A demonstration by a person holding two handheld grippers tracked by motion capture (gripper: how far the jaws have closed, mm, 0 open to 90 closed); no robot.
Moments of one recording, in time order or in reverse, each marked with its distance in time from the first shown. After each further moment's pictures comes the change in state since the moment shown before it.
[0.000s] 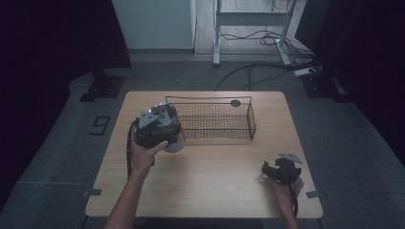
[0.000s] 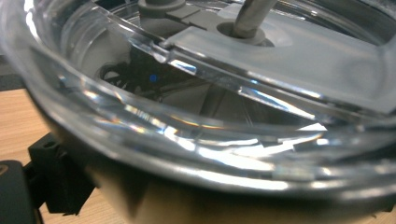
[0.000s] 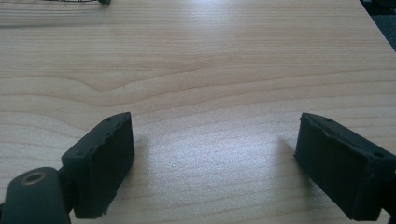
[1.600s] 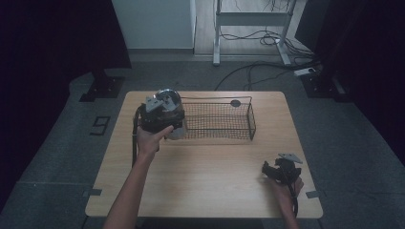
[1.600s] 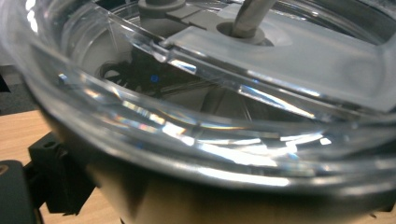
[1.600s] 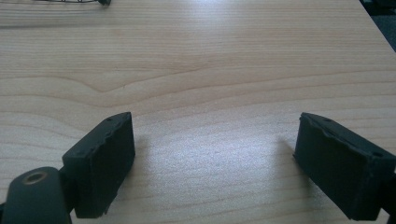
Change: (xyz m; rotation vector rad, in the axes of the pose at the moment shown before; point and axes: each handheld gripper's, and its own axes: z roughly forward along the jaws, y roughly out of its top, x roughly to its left) left arm 0.001 0.034 0.029 -0.015 0.039 0.001; right arm 0.000 0.000 0.000 -0.003 0.002 -0.001
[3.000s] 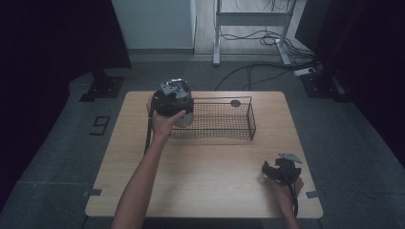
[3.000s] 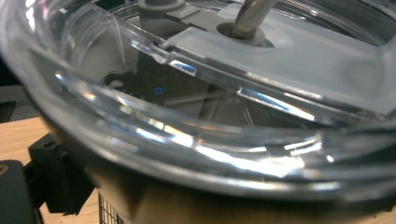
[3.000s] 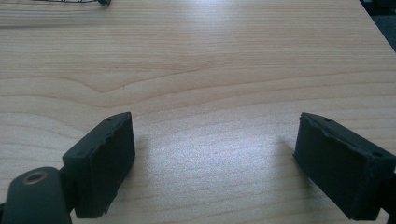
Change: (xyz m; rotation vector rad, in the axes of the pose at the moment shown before) left arm -0.001 0.020 0.072 0.058 0.071 0.001; right arm 0.000 0.000 0.000 0.001 0.001 0.000
